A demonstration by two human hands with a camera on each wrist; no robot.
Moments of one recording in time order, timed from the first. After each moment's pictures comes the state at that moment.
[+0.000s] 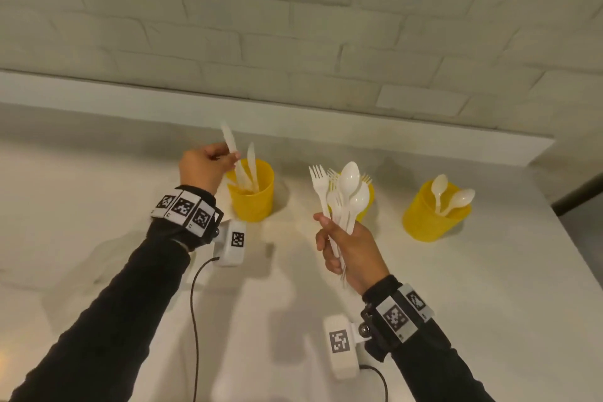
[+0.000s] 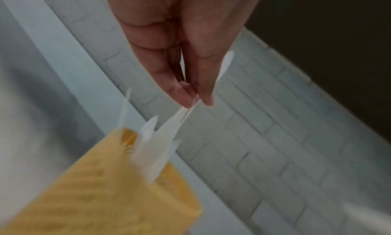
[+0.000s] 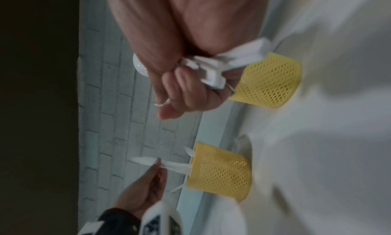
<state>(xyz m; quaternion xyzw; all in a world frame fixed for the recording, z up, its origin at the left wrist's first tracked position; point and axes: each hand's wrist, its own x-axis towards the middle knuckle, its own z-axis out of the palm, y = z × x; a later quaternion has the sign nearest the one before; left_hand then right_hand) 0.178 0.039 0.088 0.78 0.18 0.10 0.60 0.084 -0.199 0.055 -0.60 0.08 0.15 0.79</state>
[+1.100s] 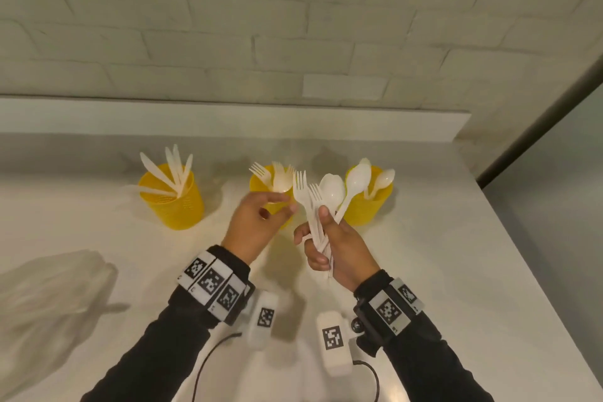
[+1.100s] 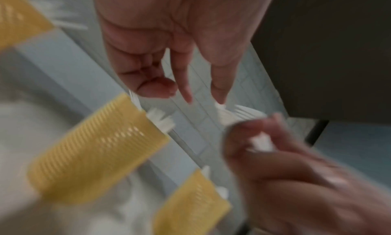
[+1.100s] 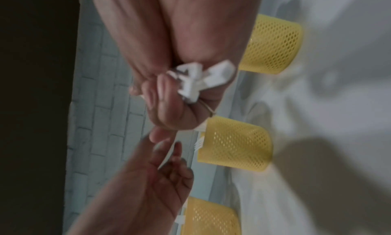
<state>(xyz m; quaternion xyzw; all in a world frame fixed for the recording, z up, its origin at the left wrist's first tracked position) 0.107 -0.147 0.073 0.83 -0.01 -0.03 0.55 0.070 -0.298 0.056 -0.51 0.01 0.16 0.85</state>
